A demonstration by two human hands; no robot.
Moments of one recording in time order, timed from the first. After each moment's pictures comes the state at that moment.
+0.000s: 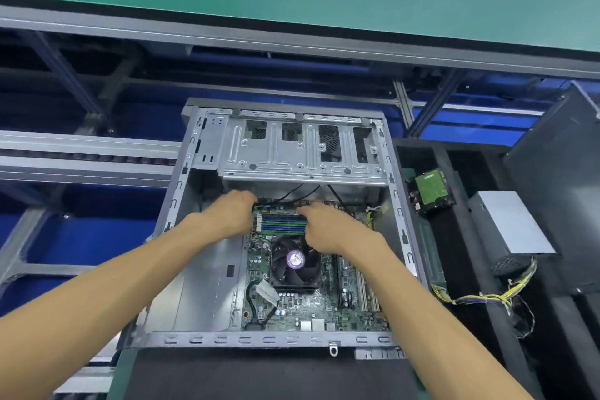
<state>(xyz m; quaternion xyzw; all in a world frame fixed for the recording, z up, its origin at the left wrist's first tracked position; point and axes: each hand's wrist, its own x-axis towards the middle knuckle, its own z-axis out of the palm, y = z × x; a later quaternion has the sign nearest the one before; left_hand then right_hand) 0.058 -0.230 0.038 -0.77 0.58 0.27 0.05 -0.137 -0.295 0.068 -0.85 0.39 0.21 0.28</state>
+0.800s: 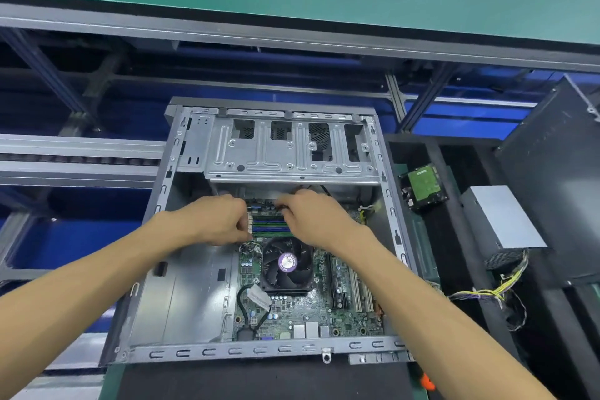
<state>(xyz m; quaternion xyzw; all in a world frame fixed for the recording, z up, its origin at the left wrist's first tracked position) 0.070 -0.228 0.049 -0.68 0.68 0.25 0.13 -0.127 -0.301 0.066 -0.92 0.33 0.07 0.18</state>
